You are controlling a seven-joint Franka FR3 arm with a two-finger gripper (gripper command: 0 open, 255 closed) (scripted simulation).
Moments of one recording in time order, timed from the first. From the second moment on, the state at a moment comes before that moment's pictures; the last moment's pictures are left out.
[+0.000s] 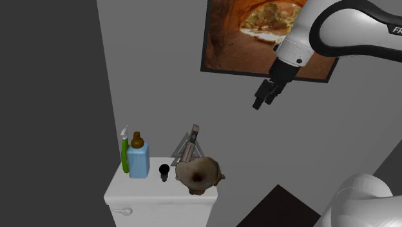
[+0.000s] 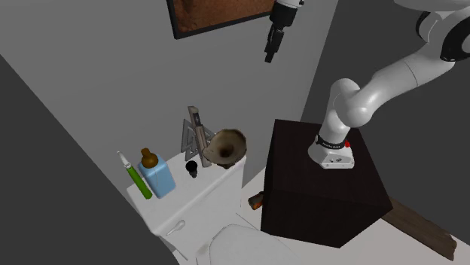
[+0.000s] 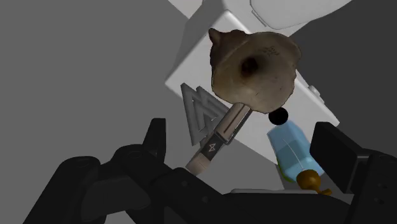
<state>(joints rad) 0.01 -0.82 0.02 -2.28 0.05 1.70 -0.05</state>
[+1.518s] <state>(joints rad) 0.09 -0.28 0.14 -2.40 0.16 2.34 0.01</state>
